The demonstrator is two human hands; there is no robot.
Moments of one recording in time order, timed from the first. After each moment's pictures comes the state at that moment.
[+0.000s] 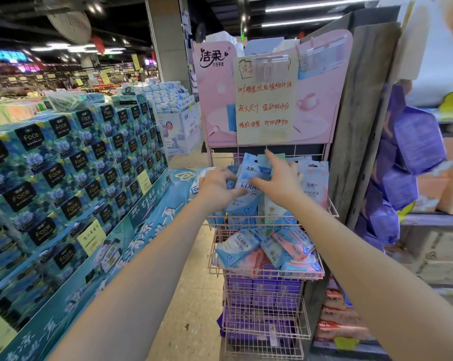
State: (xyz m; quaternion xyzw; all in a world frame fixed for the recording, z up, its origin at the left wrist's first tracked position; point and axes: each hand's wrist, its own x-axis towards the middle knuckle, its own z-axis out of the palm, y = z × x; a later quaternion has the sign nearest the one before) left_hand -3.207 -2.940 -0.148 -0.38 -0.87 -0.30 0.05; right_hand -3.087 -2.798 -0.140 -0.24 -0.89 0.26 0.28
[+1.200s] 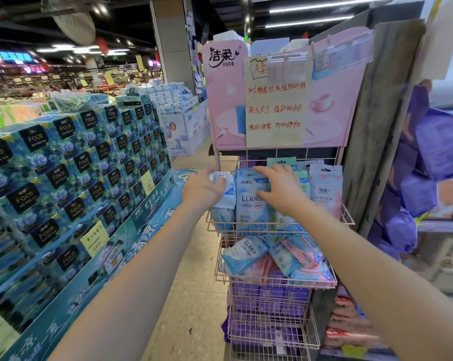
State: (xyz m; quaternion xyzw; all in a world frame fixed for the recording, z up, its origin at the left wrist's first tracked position) left_hand -3.246 -2.966 -0.146 -0.21 -0.91 -0.35 0.00; right_hand -3.114 -2.792 -0.153 -0.16 -0.95 0.13 0.24
